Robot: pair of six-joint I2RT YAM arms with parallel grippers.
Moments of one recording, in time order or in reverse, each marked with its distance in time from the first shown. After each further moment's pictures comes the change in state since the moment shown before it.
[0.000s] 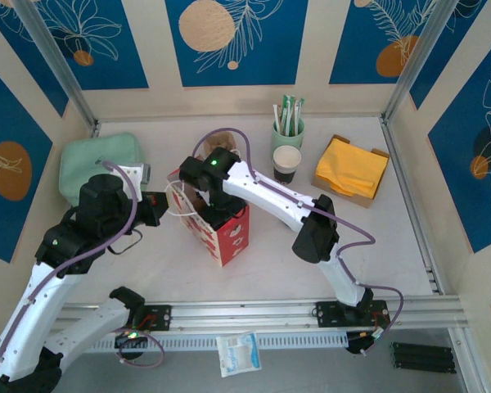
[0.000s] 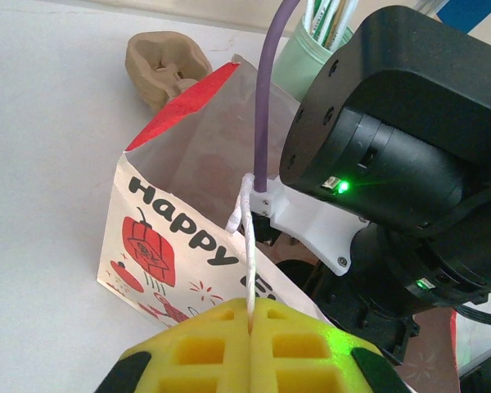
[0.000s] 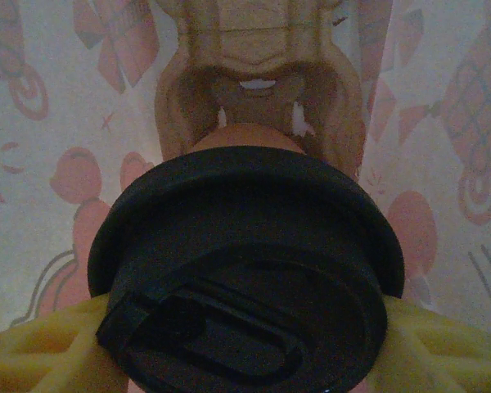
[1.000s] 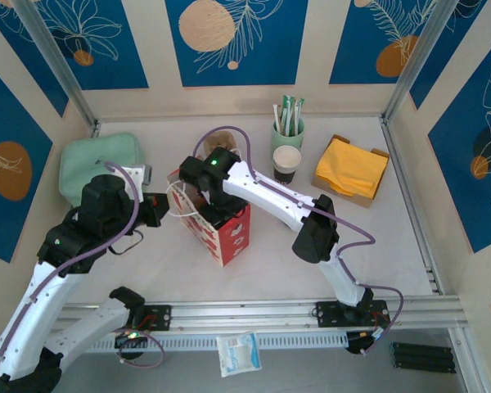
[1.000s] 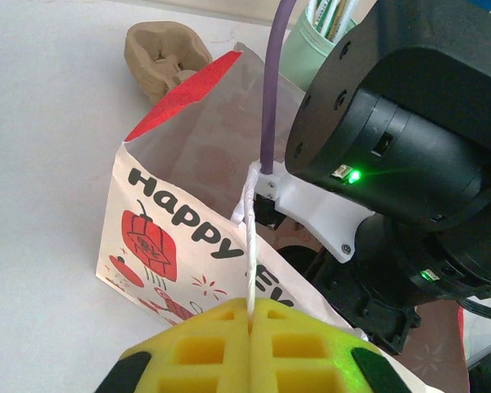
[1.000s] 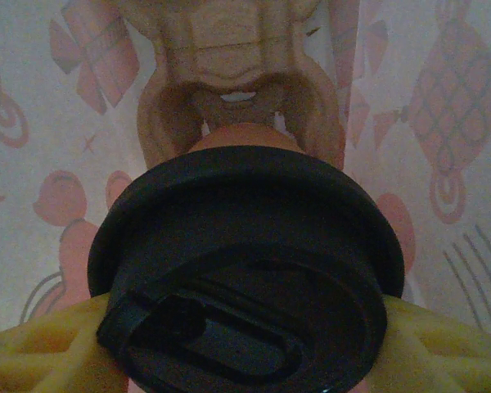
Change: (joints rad) left arm 0.000 0.000 -0.014 0.001 0.007 -0.003; right arm 0.000 0.000 0.001 0.004 0.042 0.036
